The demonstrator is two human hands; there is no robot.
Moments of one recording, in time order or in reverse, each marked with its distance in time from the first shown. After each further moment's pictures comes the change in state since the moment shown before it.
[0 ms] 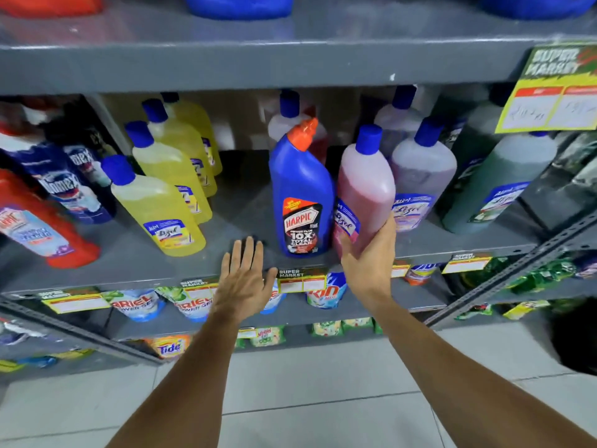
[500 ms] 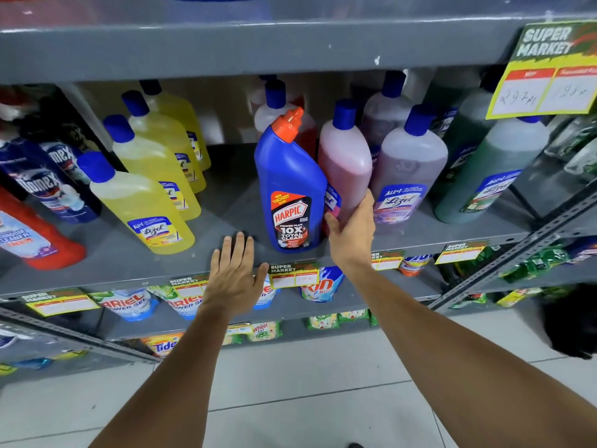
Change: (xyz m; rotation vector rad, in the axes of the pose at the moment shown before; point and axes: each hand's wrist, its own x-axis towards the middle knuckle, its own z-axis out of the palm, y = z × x) left_hand 0.001 -0.003 0.000 -0.029 -0.049 0.008; right_hand 0.032 0.001 0.024 0.000 -0.075 0.087
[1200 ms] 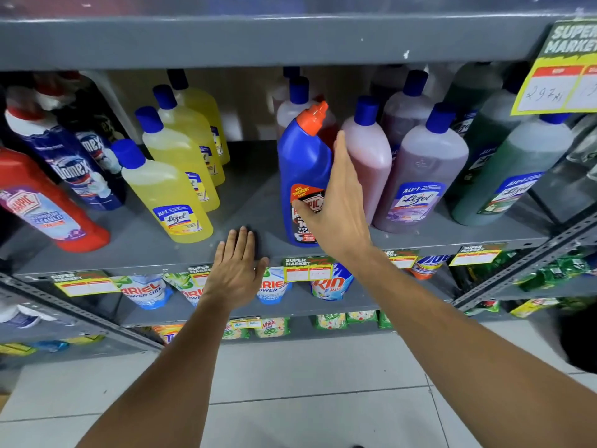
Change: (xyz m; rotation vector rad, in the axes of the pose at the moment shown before) left_hand -0.011 -0.024 -0.006 0.034 0.040 0.004; right_hand -0.031 -0.080 0.005 -0.288 -0.191 -0.466
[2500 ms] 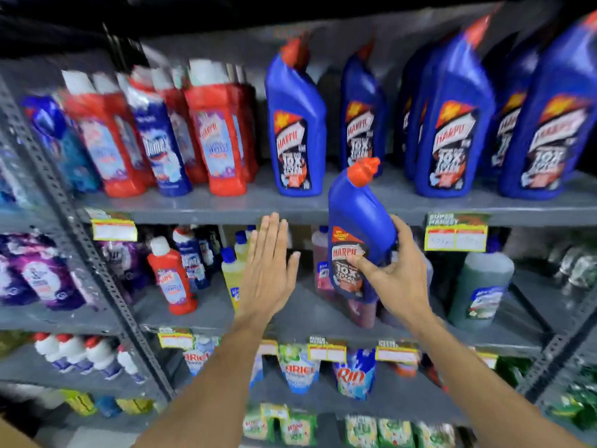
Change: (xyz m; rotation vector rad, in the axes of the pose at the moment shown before) left_hand -0.070 0.104 -0.235 0.042 0.805 0.090; right_hand -0.020 -0.064 -0.178 0.438 0.166 -0.118
